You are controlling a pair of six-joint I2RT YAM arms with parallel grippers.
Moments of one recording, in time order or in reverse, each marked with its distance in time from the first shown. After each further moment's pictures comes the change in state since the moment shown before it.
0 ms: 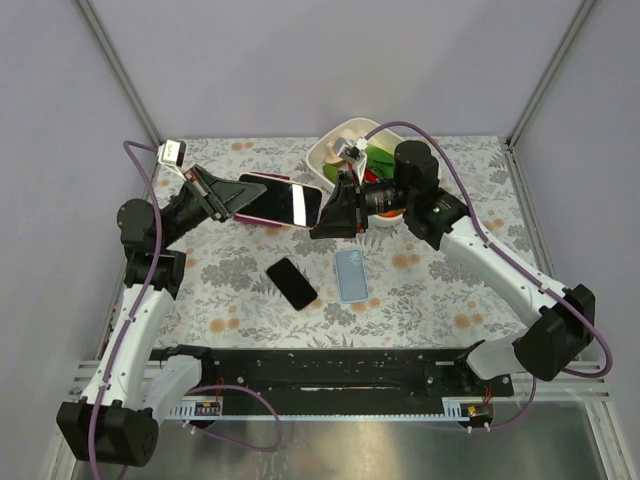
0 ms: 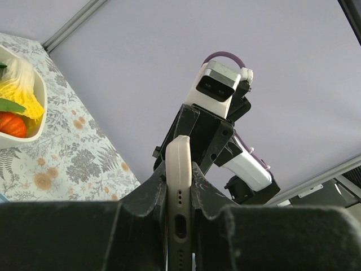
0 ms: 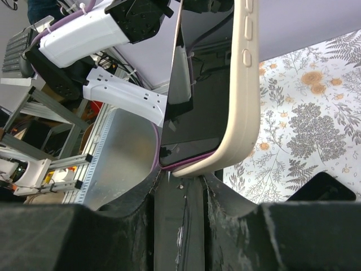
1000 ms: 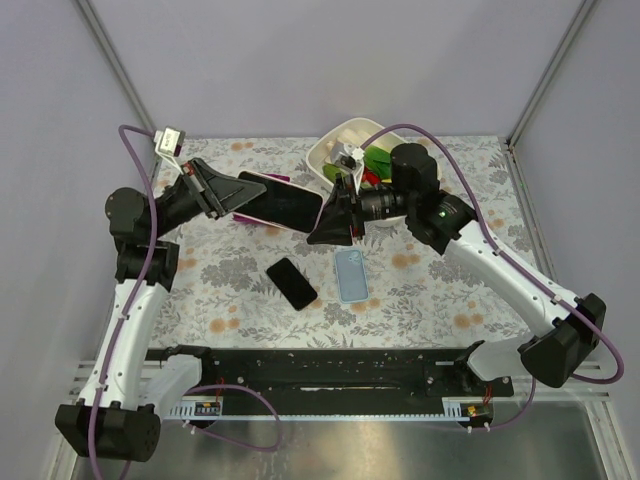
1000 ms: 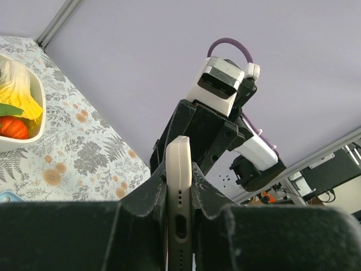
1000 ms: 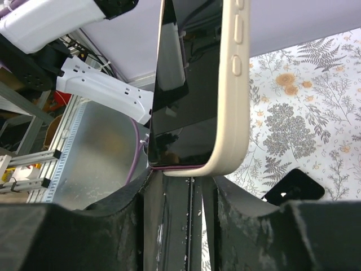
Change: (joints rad) left arm 0.019 0.029 0.139 -0.097 0.116 0.101; right arm 0.057 -0.036 0.057 -0.207 0.125 -0.207
